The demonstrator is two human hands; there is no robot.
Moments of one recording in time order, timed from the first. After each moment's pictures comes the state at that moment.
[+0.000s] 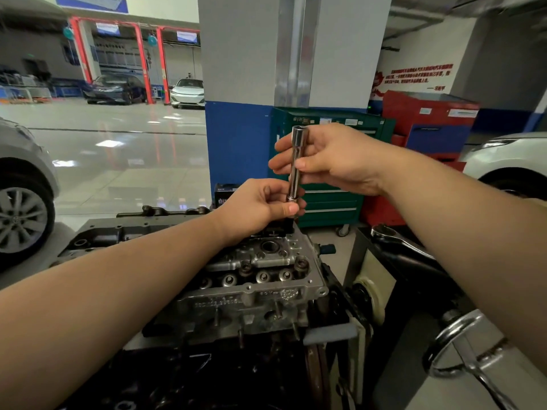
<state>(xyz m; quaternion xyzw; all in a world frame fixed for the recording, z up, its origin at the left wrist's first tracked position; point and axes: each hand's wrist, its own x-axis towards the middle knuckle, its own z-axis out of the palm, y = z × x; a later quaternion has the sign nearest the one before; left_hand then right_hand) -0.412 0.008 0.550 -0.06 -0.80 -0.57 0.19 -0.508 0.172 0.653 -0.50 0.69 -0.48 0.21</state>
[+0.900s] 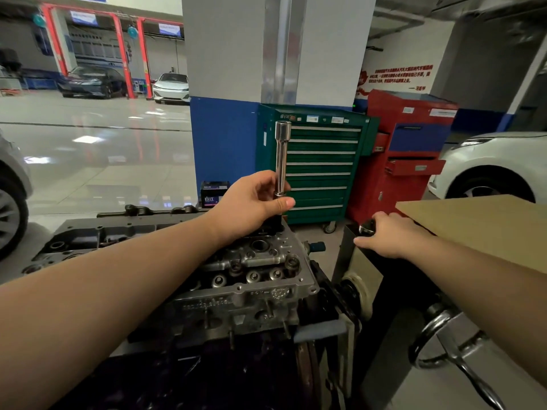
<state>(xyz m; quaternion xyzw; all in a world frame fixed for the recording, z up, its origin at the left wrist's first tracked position) -0.419 0.008 0.548 -0.03 -0.84 -0.47 0.26 -0.602 0.266 0.529 -0.17 0.99 -0.02 0.00</state>
